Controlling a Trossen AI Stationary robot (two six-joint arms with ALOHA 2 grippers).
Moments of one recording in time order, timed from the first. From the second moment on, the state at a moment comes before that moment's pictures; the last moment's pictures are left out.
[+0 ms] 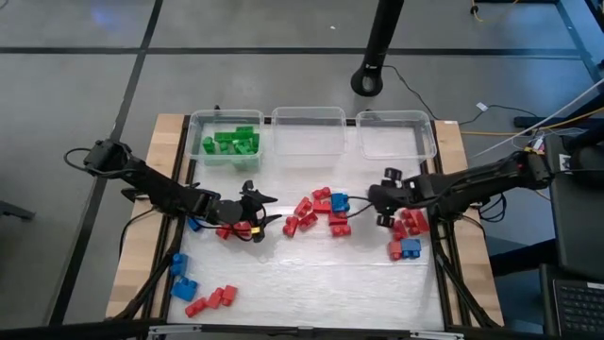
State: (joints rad) left arm -0.32 1.31 0.48 0.38 -0.59 -0.27; right arm 0.14 1.15 0.70 -0.74 0.34 0.19
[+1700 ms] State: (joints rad) left arm -0.36 0.77 0.47 -0.23 -0.63 -0.39; right arm -0.28 2.26 1.87 0.30 0.03 -0.58
